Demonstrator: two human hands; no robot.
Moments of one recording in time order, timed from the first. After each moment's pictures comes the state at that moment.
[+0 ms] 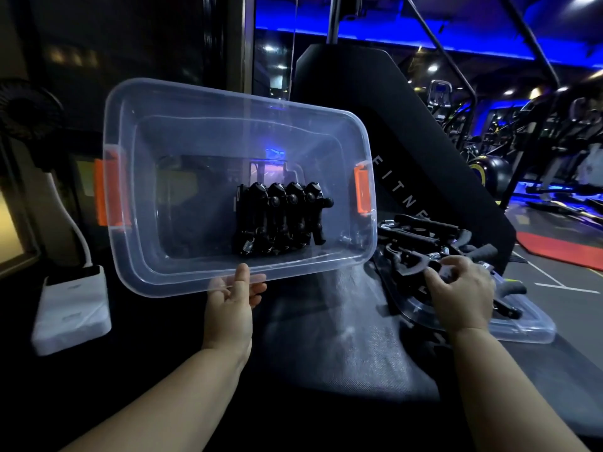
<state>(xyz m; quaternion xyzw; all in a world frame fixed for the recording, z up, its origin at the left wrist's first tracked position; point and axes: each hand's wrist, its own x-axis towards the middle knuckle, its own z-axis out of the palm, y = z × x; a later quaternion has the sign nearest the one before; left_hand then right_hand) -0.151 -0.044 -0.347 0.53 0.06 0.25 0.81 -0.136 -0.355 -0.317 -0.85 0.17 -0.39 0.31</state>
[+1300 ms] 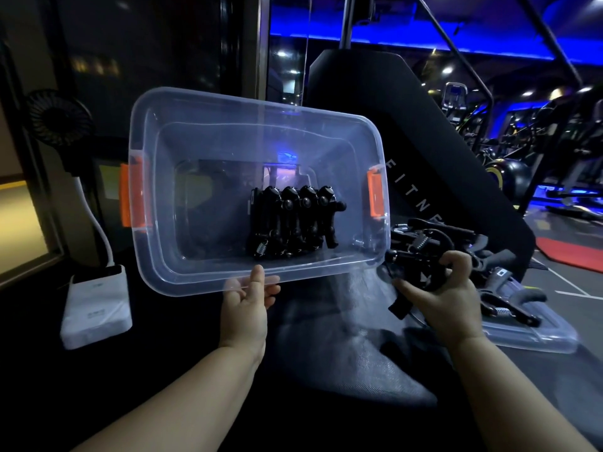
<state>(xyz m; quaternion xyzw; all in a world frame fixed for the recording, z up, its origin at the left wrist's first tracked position) -0.151 -0.044 -0.348 0.54 0.06 0.25 0.80 -0.141 -0.321 -0.325 -0.83 0.02 -0.38 0.40</state>
